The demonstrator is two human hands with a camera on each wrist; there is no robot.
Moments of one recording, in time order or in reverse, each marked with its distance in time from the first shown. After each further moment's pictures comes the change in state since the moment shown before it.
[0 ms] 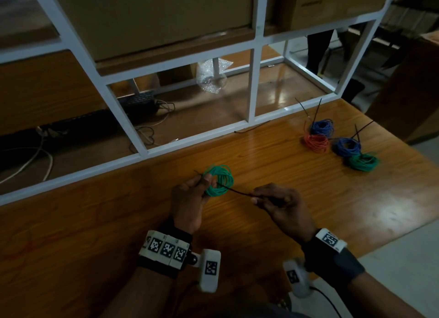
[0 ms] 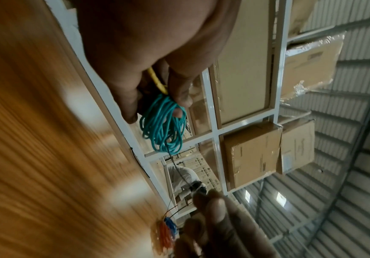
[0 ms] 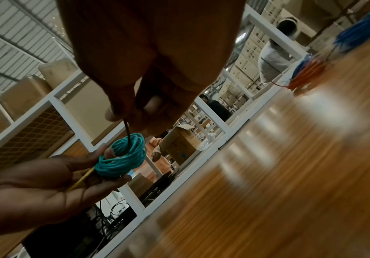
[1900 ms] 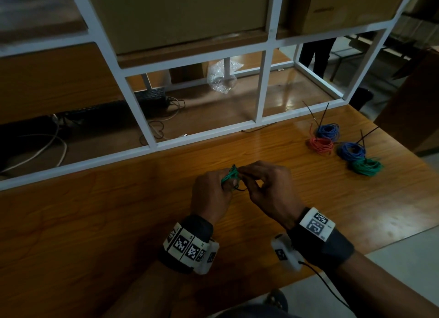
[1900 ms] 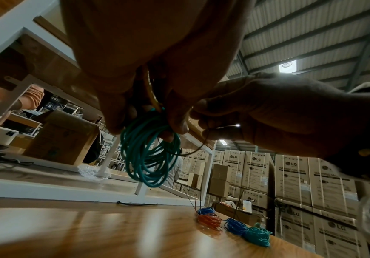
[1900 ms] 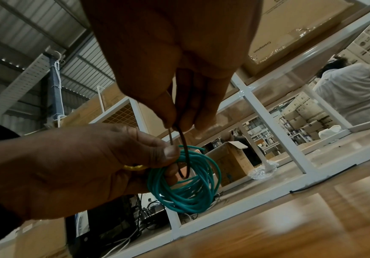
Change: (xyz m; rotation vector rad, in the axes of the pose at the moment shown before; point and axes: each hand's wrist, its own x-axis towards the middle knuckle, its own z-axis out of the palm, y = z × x) left_hand -0.040 0.011 0.025 1.060 -0.035 0.648; right_hand 0.032 -0.061 0.027 -0.533 -0.023 -0.321
